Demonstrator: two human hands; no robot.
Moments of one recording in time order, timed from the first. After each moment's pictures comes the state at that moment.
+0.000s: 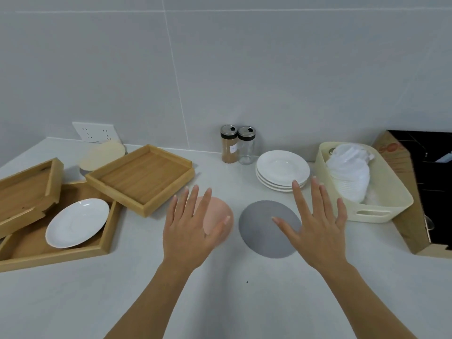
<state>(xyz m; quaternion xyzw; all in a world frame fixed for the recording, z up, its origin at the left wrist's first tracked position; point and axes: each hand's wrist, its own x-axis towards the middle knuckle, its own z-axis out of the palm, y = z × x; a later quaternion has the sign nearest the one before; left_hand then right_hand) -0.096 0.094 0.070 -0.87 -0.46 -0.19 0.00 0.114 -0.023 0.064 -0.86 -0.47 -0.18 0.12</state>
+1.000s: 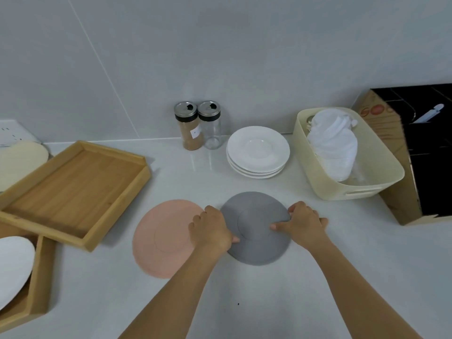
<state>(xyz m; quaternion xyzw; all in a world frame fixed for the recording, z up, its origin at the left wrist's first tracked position) 0.021 0.129 0.029 -0.81 -0.52 0.13 -0.25 0.163 0.018 0.014 -0.93 -0.23 0.24 0.15</state>
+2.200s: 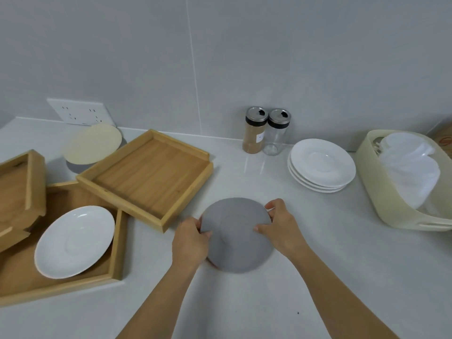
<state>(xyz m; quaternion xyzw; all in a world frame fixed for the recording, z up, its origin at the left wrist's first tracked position) -0.122 0.198 0.012 -0.64 -0.63 -0.13 -0.43 0.049 0.119 0.023 -0.80 -0.32 0.36 0.35</state>
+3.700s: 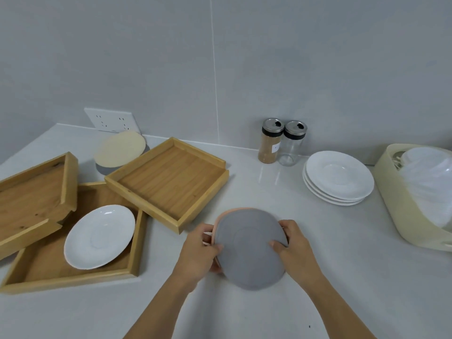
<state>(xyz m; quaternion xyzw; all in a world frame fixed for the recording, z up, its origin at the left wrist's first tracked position) -0.146 0.178 0.045 -0.55 -0.53 -0.19 -0.62 0.034 0.092 0.014 -0.76 -0.35 0.35 0.42</state>
